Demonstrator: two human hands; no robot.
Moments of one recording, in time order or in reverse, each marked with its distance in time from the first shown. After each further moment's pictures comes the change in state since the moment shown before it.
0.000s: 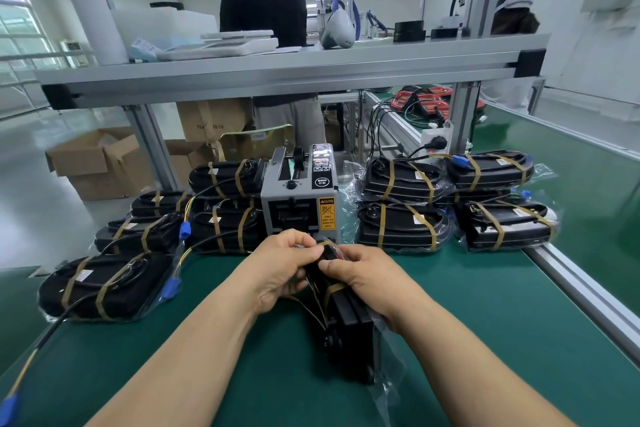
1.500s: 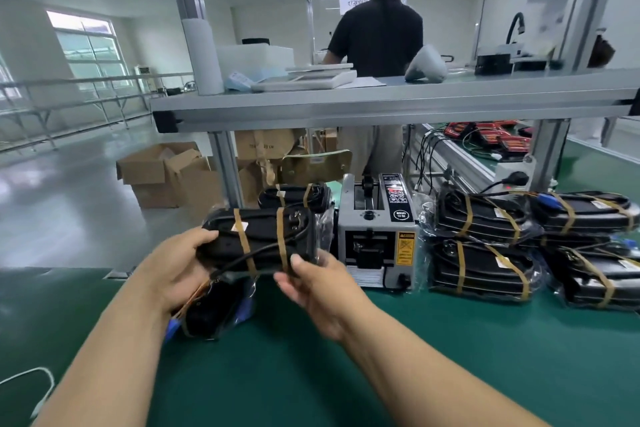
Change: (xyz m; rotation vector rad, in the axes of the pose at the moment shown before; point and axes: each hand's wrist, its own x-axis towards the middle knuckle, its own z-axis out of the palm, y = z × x) left_hand -0.021 0.023 -0.219 -0.348 0.324 0.092; right_hand 0.062 -0.054 0.150 0.639 -0.159 0.136
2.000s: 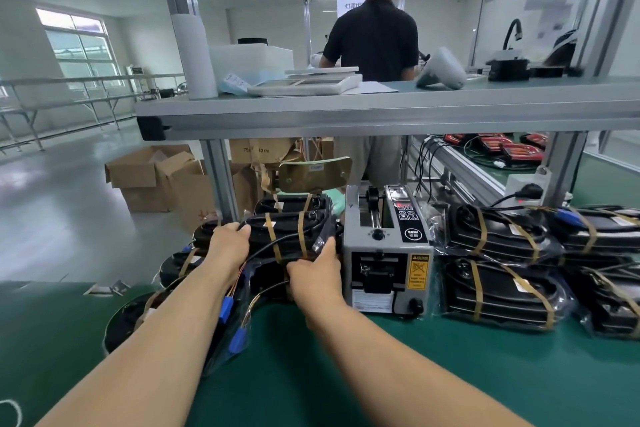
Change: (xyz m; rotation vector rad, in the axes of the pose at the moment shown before) left_hand 0.142 -0.027 0.037 0.383 0.249 0.104; right_hand 0.064 -0.012 0.020 -0.531 0.357 -0.147
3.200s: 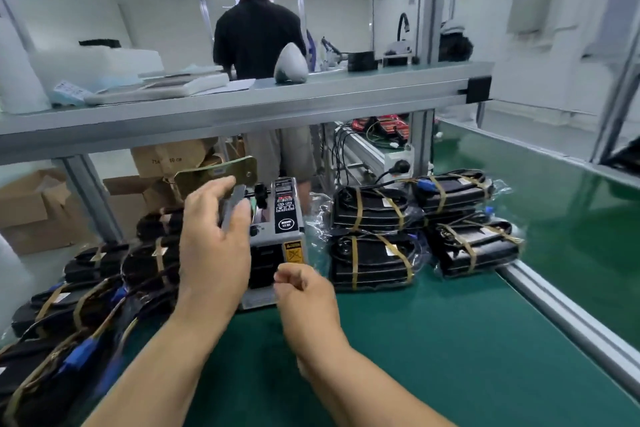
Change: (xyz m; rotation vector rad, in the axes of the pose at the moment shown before) left_hand -0.211 0.074 0.118 0.124 0.050 0.812; right_hand -0.046 0.049 -0.141 0.177 0.154 -0.046
